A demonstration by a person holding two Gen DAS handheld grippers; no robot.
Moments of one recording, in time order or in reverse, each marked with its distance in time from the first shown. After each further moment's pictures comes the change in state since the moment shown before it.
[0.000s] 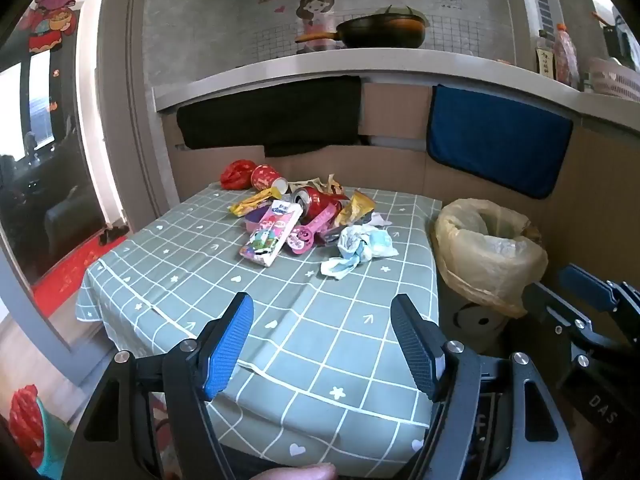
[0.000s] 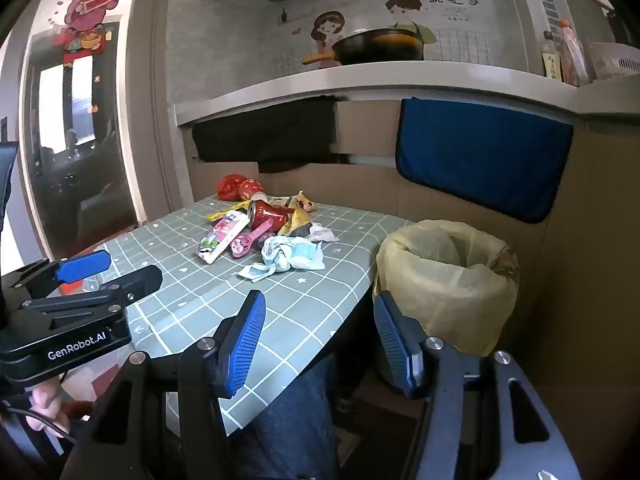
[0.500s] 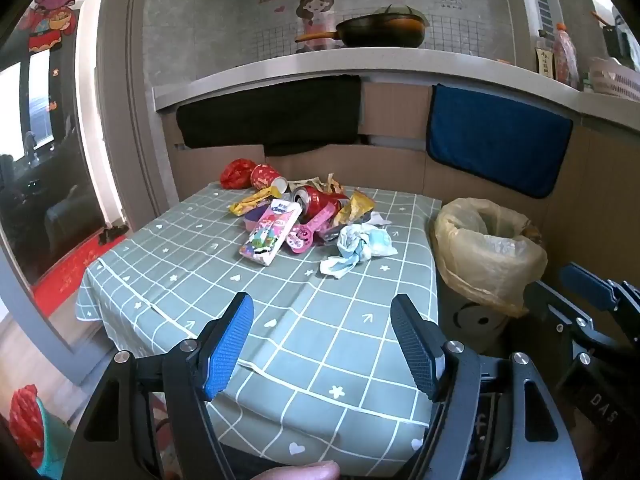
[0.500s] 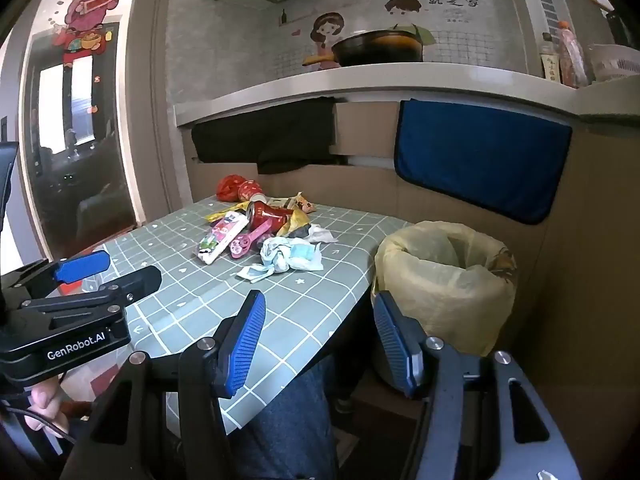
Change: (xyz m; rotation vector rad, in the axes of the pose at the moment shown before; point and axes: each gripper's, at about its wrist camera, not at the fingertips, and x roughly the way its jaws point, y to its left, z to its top) left arm 0.000 0.000 0.000 0.001 -0.003 0.003; right arm -0.002 -0.001 0.000 0.012 -0.003 -0.002
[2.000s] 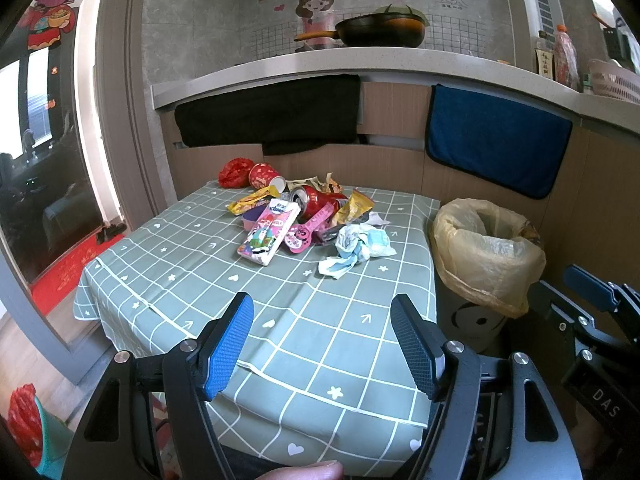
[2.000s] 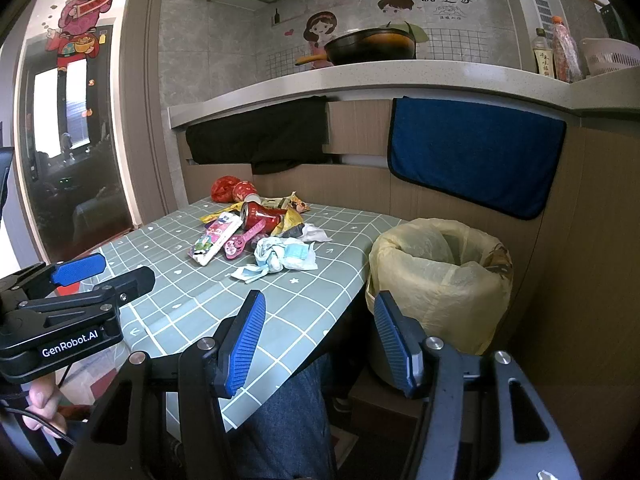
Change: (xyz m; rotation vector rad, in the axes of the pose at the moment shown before) left arm 0.000 0.000 0.000 -0.005 0.006 -0.004; right arm 0.004 -0.009 -0.001 0.009 0.003 -0.007
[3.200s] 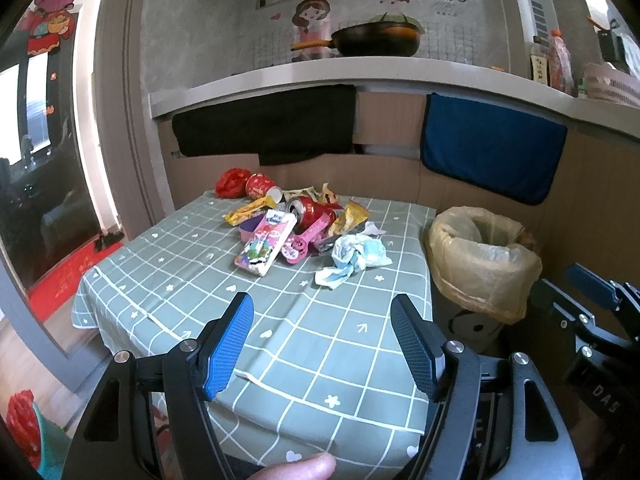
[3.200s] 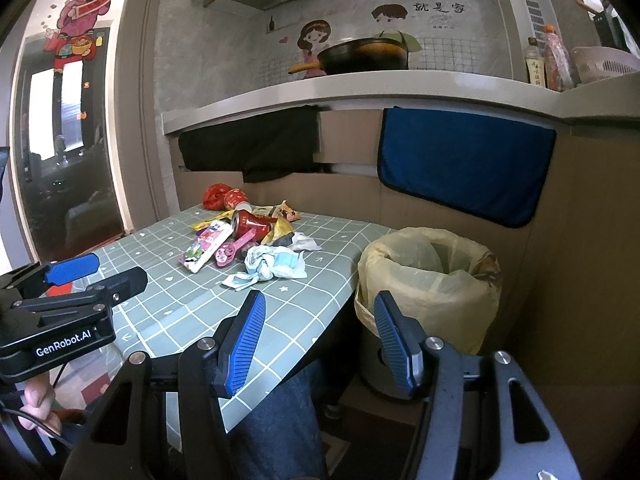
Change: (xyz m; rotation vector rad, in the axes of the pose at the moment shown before) left arm -0.003 -0.006 0.006 0.005 -0.035 -0.014; right arm -0.008 -0.004 0.006 -0.006 -0.030 -0.034
